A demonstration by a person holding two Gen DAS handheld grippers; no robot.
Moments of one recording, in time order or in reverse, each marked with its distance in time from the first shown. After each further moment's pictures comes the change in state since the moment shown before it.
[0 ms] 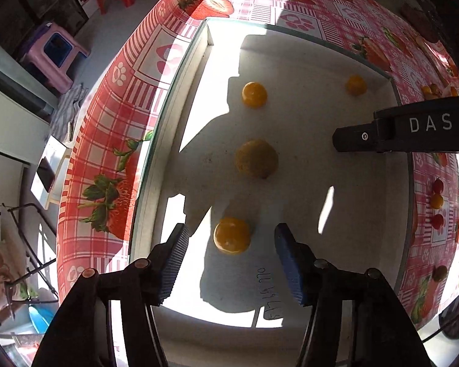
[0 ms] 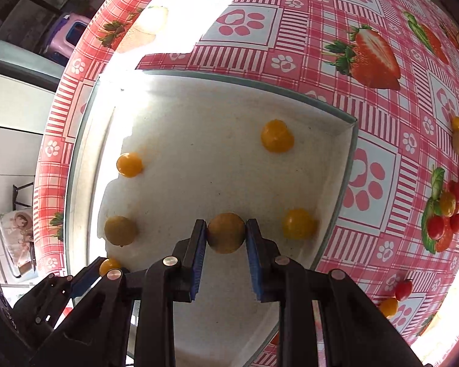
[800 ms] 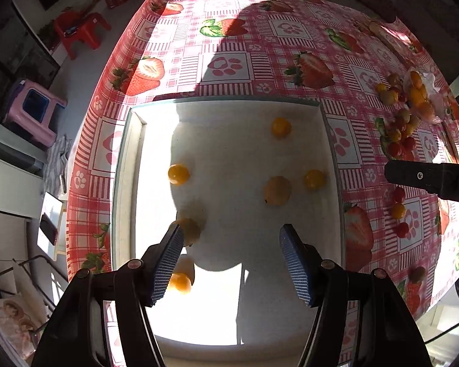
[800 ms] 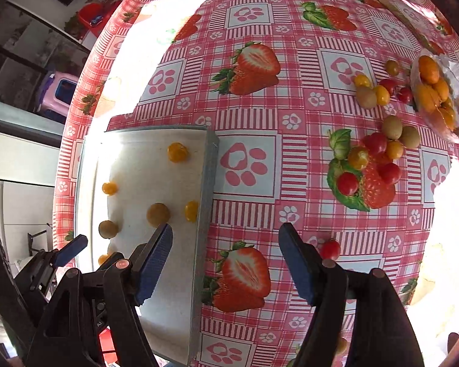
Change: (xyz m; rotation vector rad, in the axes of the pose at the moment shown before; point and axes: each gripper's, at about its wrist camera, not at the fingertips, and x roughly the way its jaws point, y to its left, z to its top) left arm -0.044 -0.075 0.040 0.207 -0.073 -0.035; right arm -0.084 -0.114 -0.051 0.251 -0.161 -0.008
